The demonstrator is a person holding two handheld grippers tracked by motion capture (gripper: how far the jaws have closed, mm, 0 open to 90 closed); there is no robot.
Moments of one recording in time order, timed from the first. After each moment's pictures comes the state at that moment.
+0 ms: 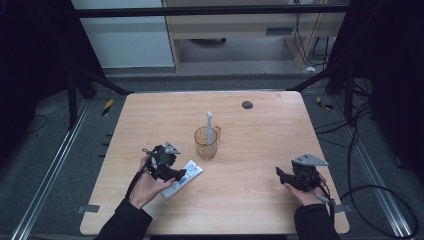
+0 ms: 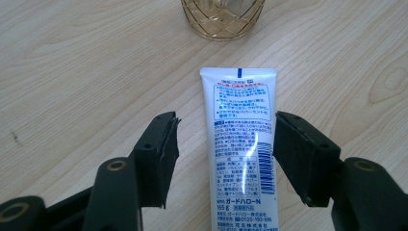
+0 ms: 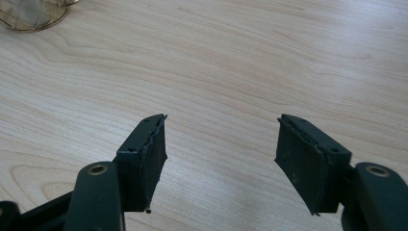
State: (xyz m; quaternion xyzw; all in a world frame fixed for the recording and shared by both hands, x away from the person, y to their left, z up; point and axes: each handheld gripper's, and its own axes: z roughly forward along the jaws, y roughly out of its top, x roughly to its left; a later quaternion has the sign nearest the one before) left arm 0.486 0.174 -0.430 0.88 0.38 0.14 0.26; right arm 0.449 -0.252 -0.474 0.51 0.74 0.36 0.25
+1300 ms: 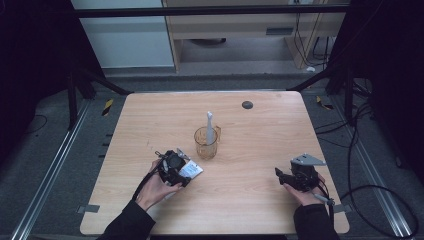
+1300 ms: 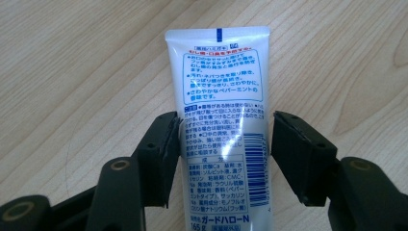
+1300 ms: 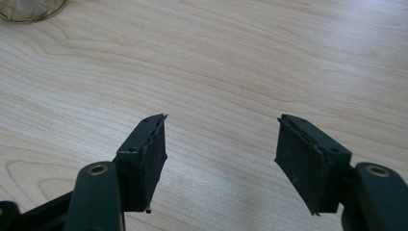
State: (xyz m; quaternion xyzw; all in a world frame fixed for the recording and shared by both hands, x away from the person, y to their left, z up) left arm 0.494 0.154 -0.461 0.90 0.37 0.10 0.20; right arm 0.450 -0.250 -0.476 0.51 0.75 0.35 0.25
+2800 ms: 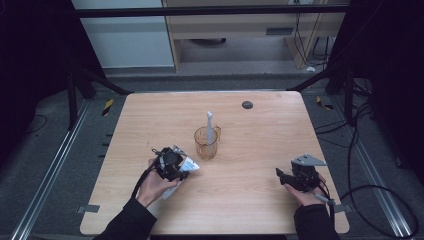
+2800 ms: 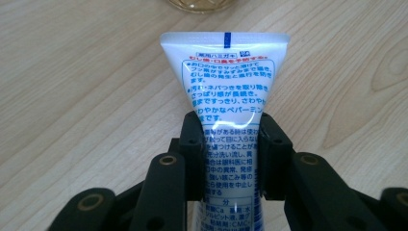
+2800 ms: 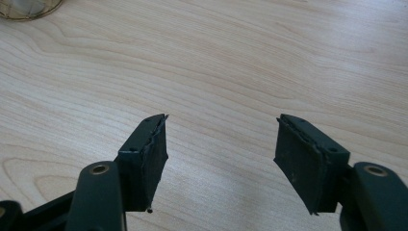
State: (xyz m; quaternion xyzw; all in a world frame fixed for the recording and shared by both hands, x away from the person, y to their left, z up) left arm 0.497 0.166 -0.449 0.89 0.38 0.09 0.24; right arm 0.450 -0.253 -0.478 0.50 0.75 0.35 0.25
